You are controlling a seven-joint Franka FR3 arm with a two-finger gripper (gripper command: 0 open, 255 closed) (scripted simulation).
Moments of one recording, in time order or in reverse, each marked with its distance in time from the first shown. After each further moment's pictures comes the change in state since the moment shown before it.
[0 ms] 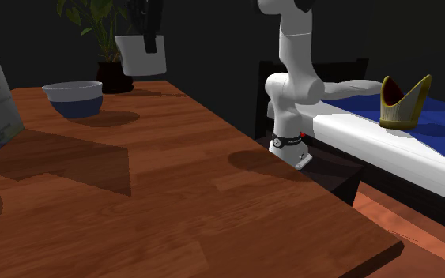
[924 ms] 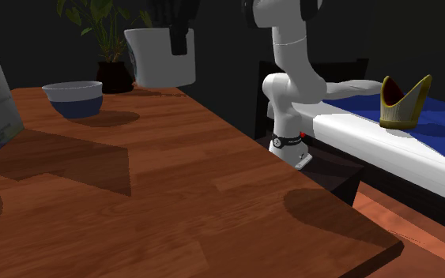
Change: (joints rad) arm 0.249 0.282 0.113 0.396 -0.069 -0.136 0.318
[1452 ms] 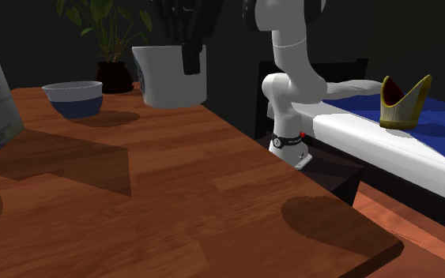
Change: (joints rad) arm 0.056 0.051 0.011 0.014 -0.012 0.034 0.062
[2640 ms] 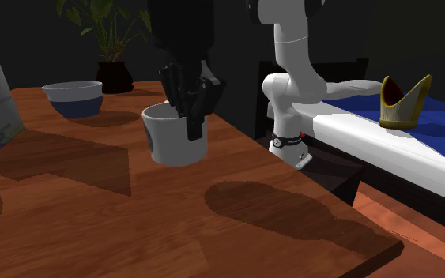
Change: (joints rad) arm -0.045 -0.102 -0.001 -0.402 0.028 0.301 0.006
